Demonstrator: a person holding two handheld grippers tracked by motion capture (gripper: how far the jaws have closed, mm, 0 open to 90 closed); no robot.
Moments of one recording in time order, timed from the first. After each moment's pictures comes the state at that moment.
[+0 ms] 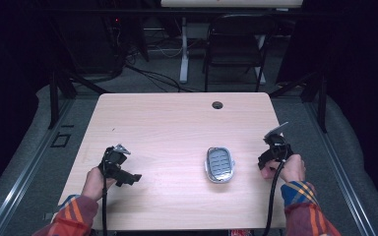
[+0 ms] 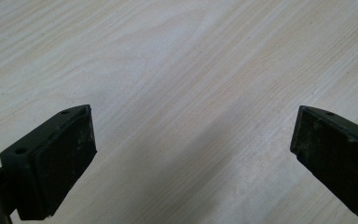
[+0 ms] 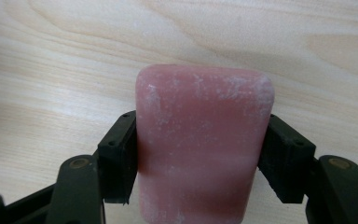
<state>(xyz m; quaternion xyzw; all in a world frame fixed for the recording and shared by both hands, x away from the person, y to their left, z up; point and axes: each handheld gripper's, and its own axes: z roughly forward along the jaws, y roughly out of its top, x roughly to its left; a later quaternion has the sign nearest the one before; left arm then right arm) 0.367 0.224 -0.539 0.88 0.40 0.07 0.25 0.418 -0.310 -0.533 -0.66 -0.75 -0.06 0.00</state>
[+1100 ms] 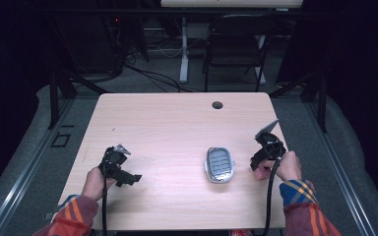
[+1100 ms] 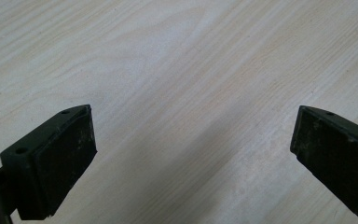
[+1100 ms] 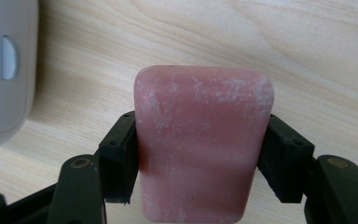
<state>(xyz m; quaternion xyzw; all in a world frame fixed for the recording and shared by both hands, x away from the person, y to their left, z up) 0.367 0.223 -0.540 0.88 0.40 0.06 0.25 0.416 -0.281 -0.519 -0.61 -0.79 -0.07 0.03</state>
